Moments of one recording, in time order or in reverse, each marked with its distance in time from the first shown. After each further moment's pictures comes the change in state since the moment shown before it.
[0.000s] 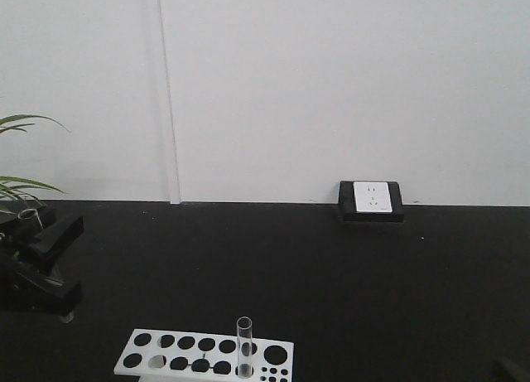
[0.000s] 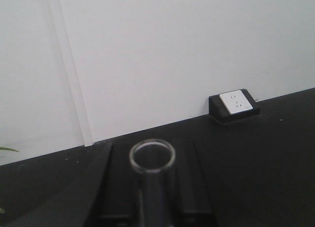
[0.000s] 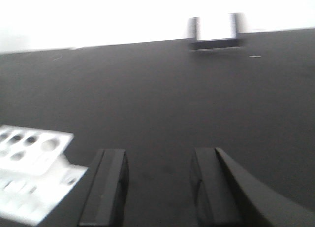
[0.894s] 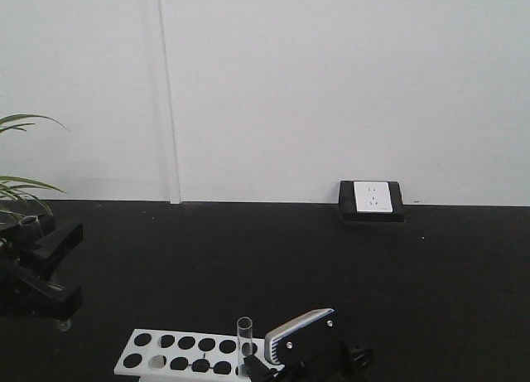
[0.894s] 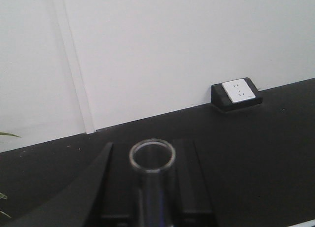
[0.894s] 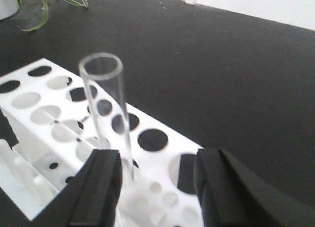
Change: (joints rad) left arm 0.000 0.000 0.000 -0.002 0.030 -0.002; right arm 0.523 1.007 -0.325 -0.002 -0.676 -0.046
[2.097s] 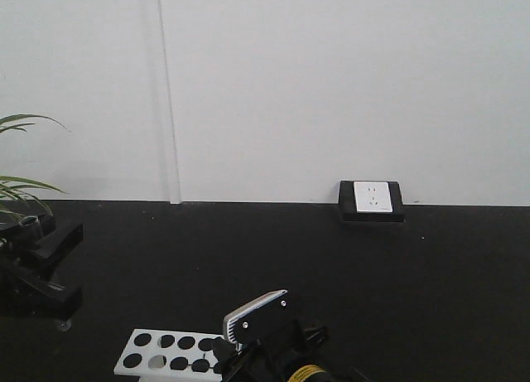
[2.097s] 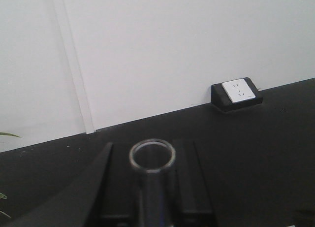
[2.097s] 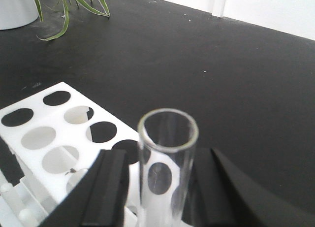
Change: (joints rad) left arm 0.000 0.000 0.000 0.000 0.001 0.000; right arm 0.002 0.147 -0.179 -0.088 0.025 0.047
